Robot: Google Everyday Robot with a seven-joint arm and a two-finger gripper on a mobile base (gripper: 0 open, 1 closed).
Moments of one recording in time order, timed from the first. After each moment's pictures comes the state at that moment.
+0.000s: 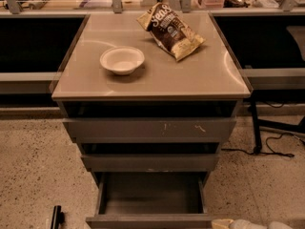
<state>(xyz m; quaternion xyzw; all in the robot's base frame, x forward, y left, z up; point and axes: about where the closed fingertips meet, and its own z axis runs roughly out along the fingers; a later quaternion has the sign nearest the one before) 0.386 -0.281 0.221 -0.18 0.88 0.33 0.30</state>
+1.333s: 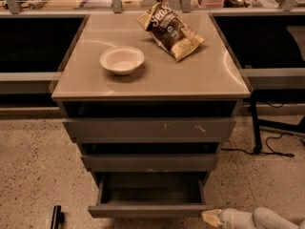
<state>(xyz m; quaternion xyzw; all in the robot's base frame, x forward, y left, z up) 0.426 -0.255 0.188 -0.21 0.86 0.36 0.28</state>
